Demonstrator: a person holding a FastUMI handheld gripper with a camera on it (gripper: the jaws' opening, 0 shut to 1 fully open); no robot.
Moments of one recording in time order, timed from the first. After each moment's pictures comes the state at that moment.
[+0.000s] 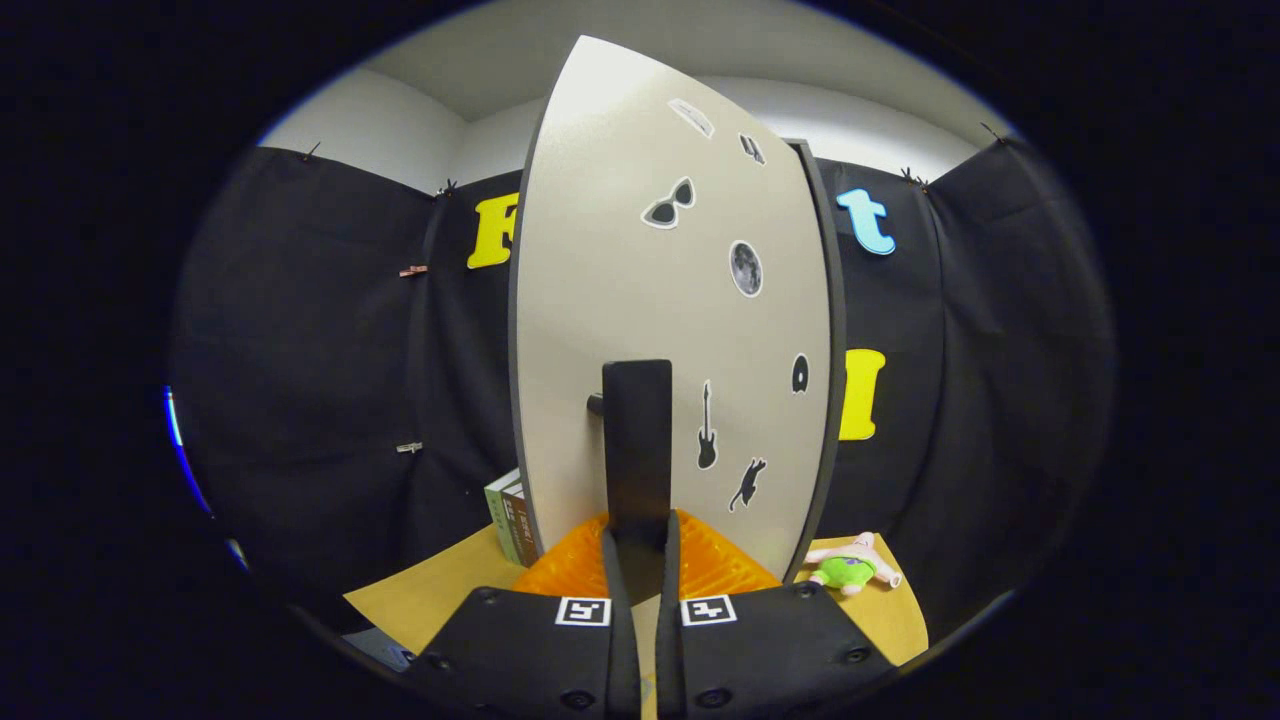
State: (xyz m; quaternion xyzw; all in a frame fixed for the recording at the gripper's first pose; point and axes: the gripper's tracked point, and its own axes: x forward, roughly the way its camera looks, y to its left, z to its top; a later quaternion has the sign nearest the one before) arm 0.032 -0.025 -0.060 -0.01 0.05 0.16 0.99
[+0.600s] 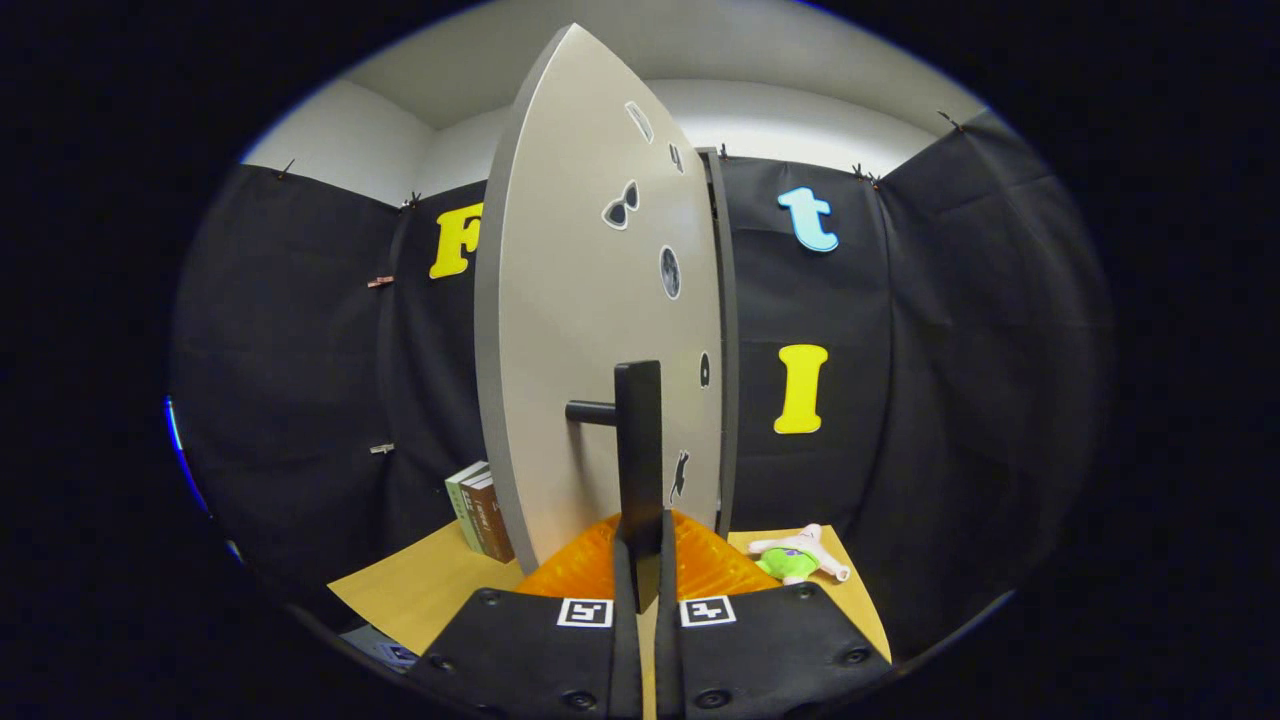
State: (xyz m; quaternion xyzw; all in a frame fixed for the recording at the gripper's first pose) arm 0.021 -0.102 -0.055 0.00 0.05 0.11 0.99
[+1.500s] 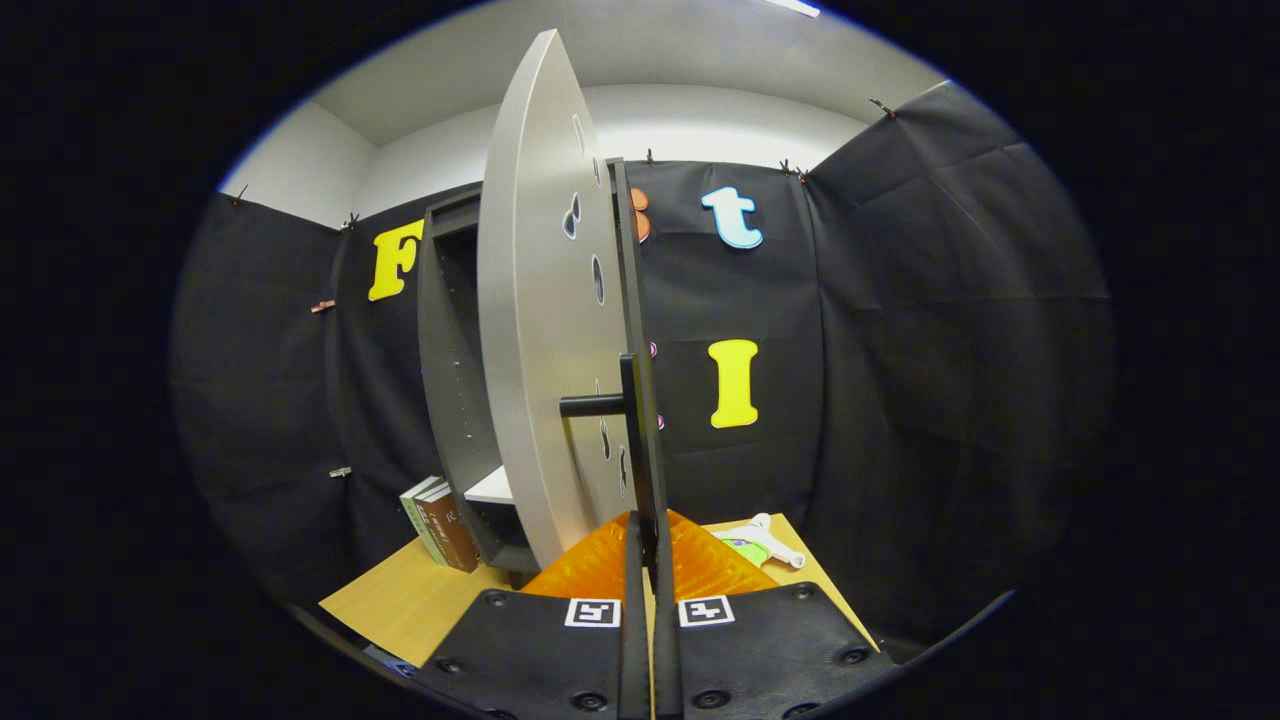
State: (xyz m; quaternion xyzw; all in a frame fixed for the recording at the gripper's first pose) arm 0.006 -0.170 -0.050 0.03 0.03 0.03 1.00
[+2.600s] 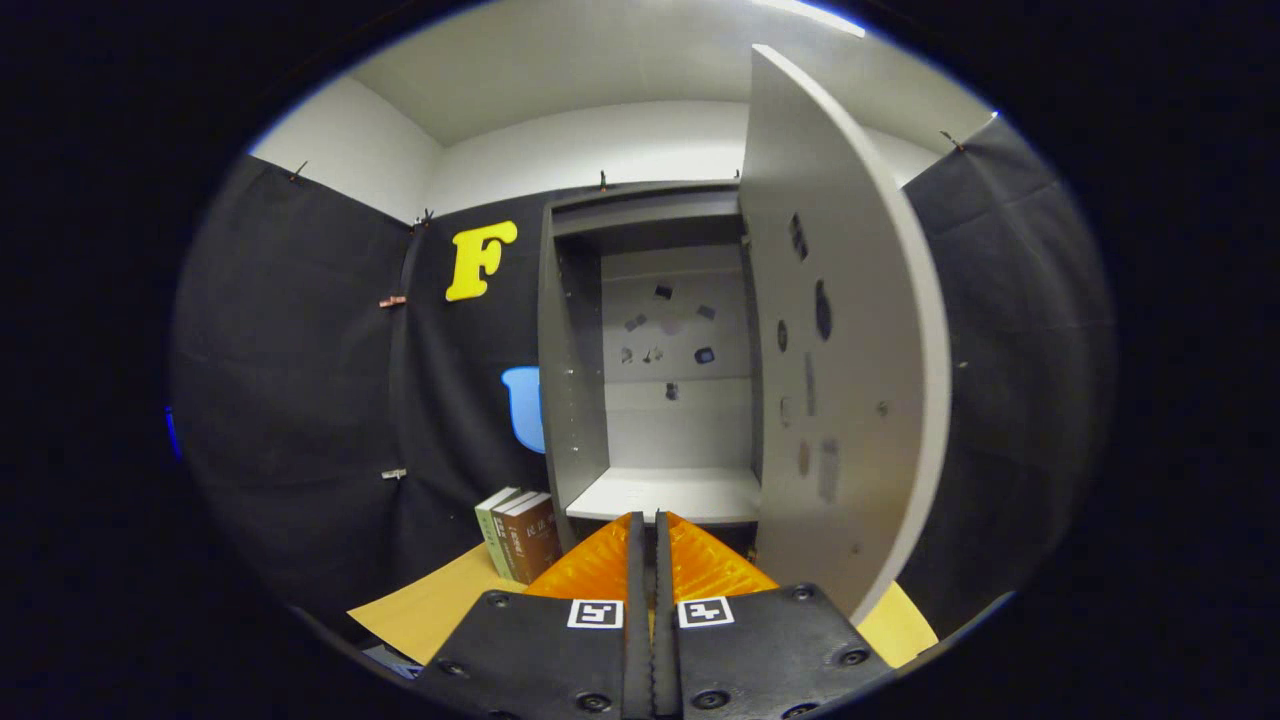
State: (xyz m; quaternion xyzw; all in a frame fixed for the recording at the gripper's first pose) arm 0.014 0.007 -0.081 0.01 0.04 0.11 0.99
